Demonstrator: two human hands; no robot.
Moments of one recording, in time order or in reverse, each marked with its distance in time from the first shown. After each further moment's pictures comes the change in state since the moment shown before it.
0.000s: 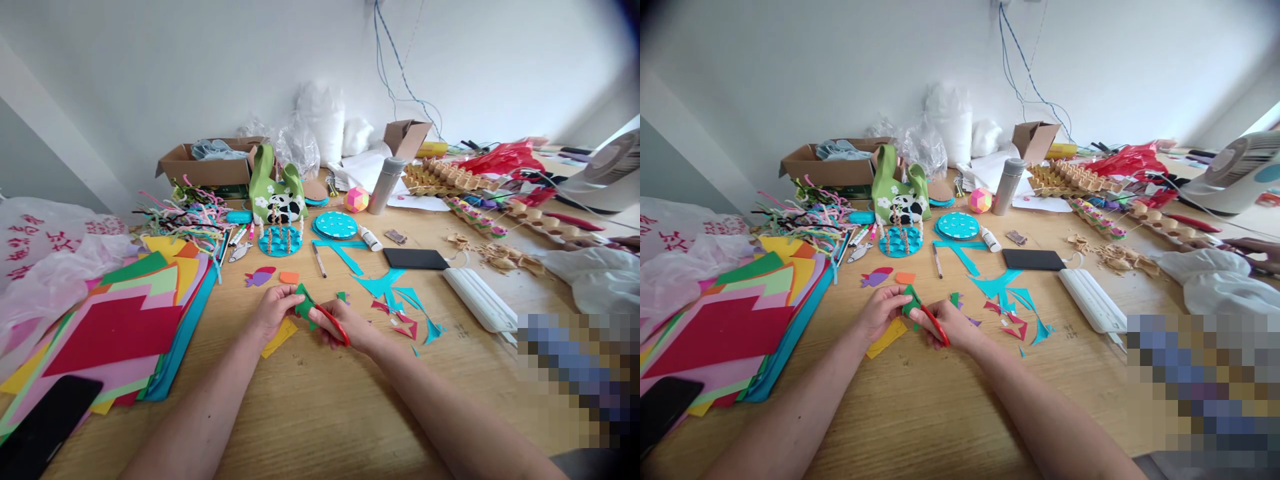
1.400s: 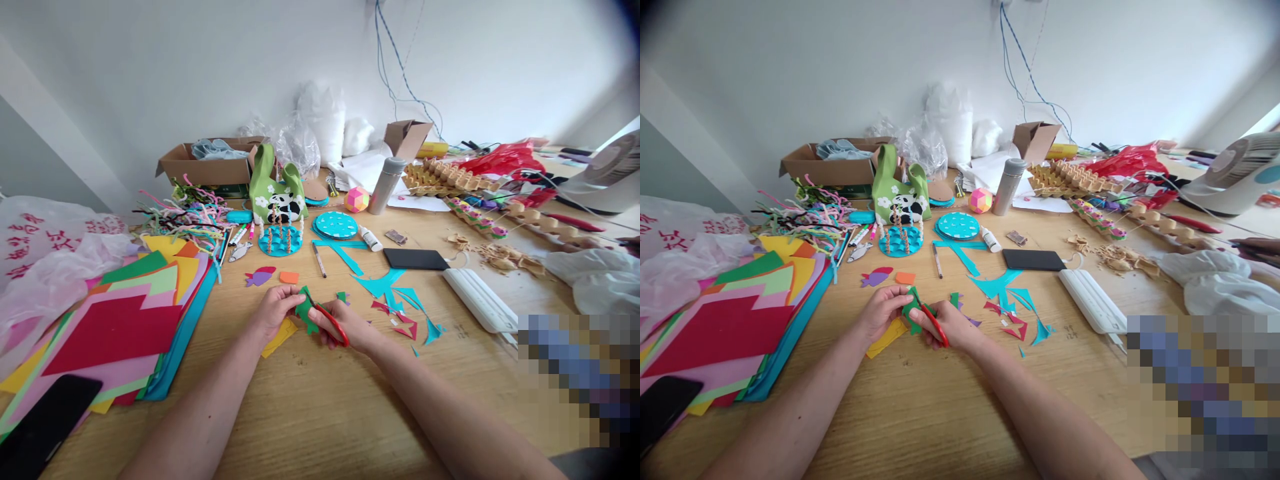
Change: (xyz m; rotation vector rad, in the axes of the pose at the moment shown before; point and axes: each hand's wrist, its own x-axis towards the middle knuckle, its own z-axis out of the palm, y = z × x) left_hand 0.001 -0.004 -0.001 -0.008 0.000 0.013; right_hand -0.001 -0.001 0.000 -0.011 0.001 -0.006
